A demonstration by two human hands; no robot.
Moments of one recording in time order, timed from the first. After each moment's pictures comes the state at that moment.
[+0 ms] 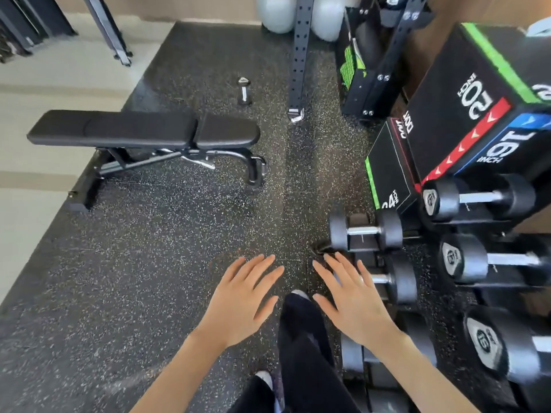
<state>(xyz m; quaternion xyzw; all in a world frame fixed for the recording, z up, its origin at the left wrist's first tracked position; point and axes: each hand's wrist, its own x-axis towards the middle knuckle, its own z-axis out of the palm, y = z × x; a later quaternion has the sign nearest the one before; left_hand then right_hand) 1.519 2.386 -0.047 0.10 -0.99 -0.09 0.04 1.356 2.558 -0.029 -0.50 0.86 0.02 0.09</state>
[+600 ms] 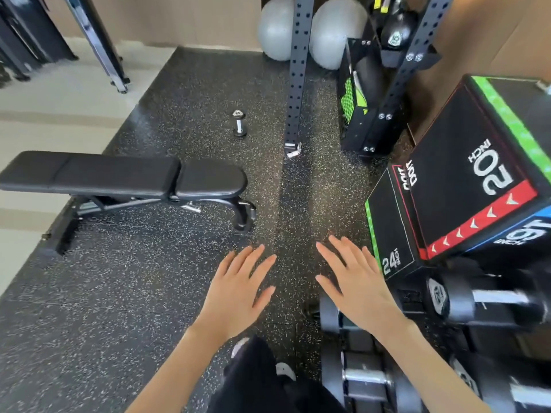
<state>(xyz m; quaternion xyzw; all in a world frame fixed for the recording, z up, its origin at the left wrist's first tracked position) 1.247 2.238 -0.021 0.18 -0.98 -0.06 0.02 1.072 2.400 0.010 -0.50 0.87 -0.01 0.06</state>
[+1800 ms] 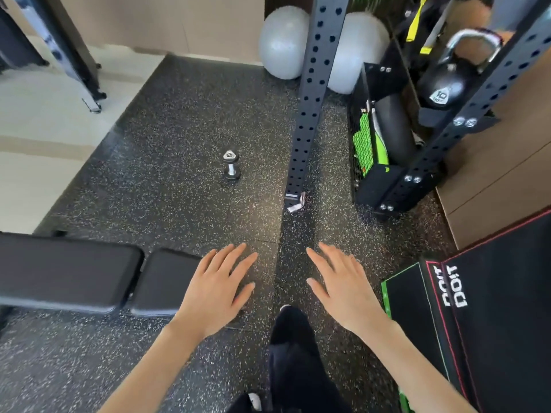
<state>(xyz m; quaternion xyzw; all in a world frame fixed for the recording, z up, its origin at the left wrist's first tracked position) 0.871 1.812 -0.033 0.21 -0.98 -0.07 0.00 0.684 1.981 -0.010 -0.51 0.85 -0.01 0.09</state>
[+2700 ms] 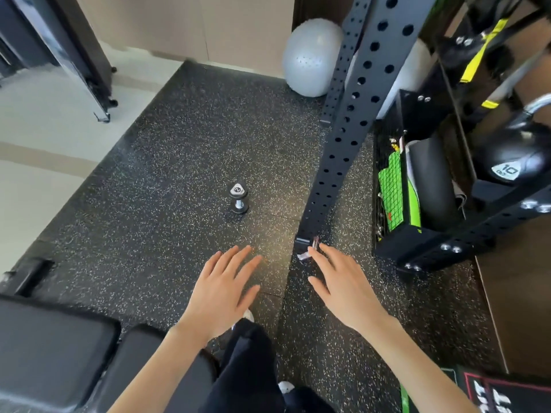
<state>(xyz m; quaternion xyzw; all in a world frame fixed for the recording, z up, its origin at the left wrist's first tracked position) 0.651 1.580 -0.031 0.26 -0.96 -0.10 0.00 0.451 1.720 -0.006 -0.55 0.82 -0.03 0.14</state>
